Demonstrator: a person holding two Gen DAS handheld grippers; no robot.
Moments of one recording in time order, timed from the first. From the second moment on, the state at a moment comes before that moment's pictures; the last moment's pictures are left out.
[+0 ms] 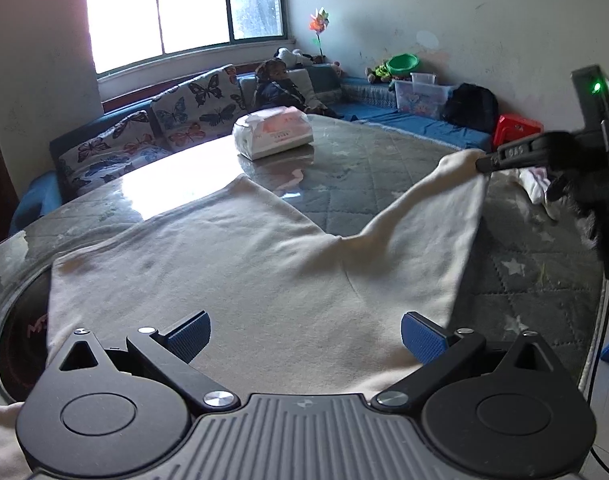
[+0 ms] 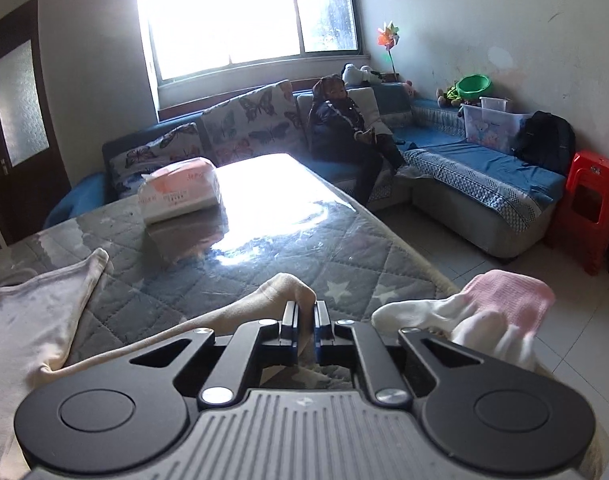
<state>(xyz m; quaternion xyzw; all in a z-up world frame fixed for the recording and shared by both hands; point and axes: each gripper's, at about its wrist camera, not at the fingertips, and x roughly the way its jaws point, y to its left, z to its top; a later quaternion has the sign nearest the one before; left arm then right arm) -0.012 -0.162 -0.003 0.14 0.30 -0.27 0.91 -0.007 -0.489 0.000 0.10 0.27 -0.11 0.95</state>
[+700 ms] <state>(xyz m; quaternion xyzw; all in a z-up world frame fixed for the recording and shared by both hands) -0.022 -0.119 0.009 0.12 0.28 -0.22 0.93 -0.032 -0.444 0.072 0.10 0.22 0.00 0.97</state>
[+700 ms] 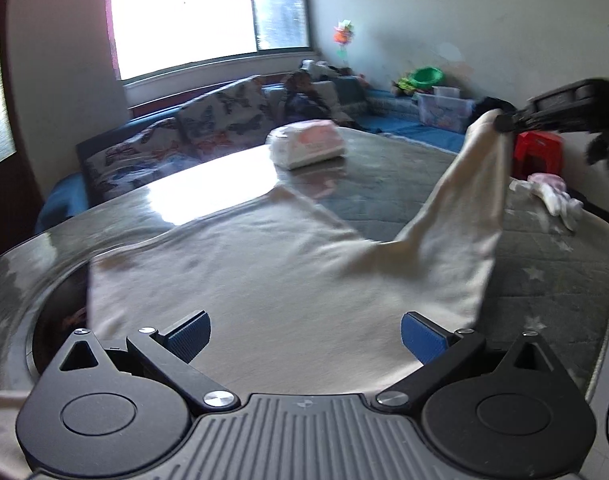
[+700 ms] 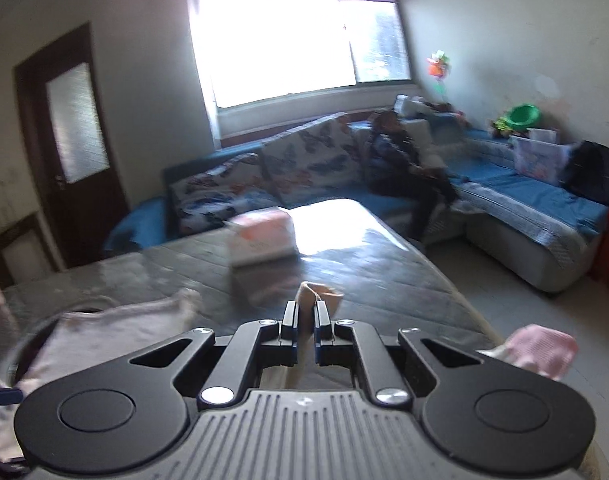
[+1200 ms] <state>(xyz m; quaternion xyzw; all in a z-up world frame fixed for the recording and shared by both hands) -0.042 -0.021 0.010 0.04 0.27 -0.14 0.95 -0.015 -0.278 0.093 0.02 0.25 0.20 0.95</state>
